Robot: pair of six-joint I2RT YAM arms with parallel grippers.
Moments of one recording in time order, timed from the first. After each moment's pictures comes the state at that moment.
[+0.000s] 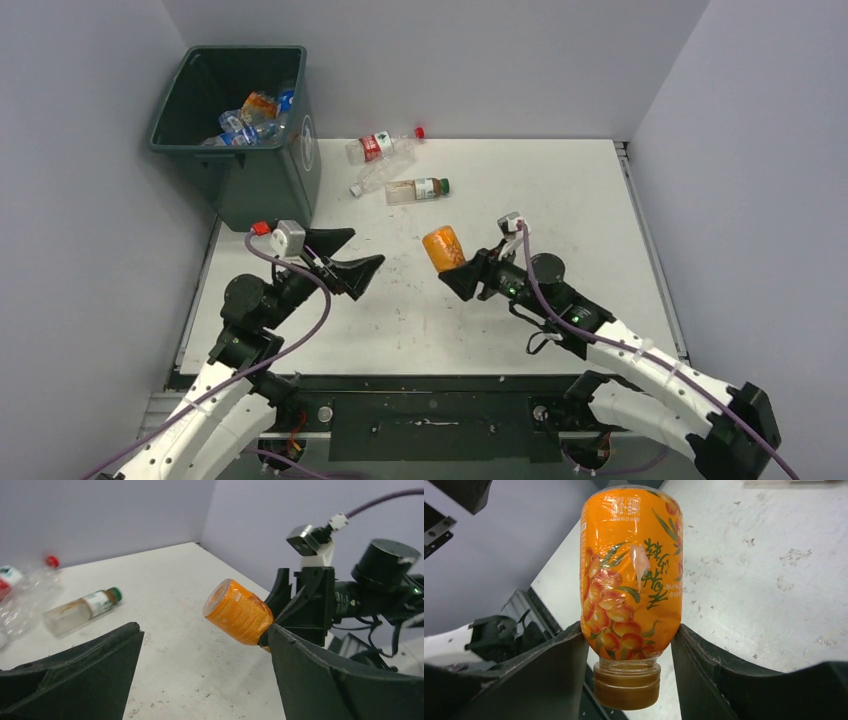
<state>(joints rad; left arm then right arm) -0.46 0.56 0.51 0.28 0.27 -0.43 0.73 0.95 0.57 0.21 -0.14 0.54</state>
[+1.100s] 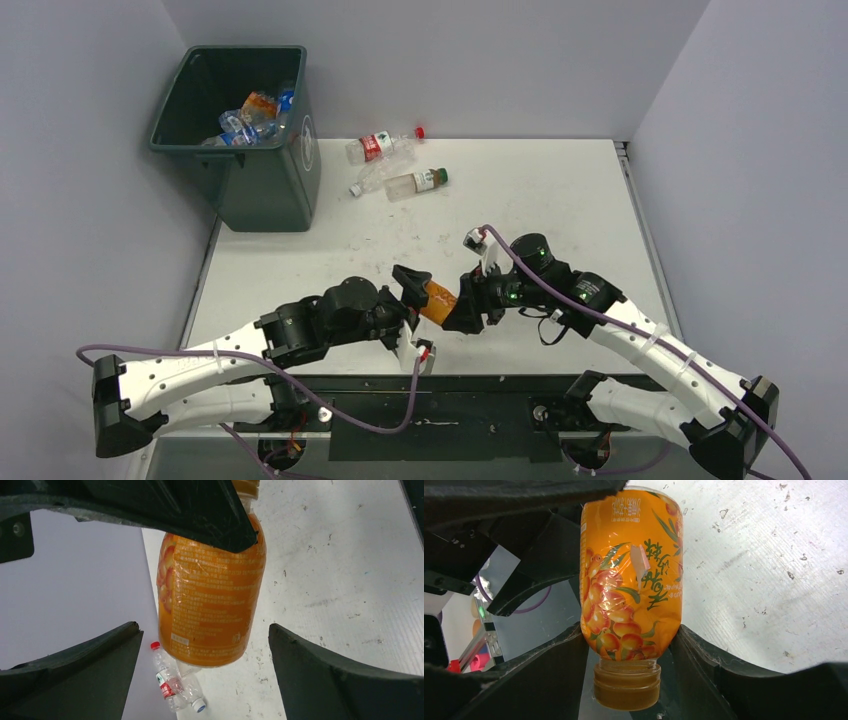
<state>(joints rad) -1.16 0.91 0.79 -0.33 0.02 1.11 0.76 0.98 0.88 -0.53 -0.55 0.36</state>
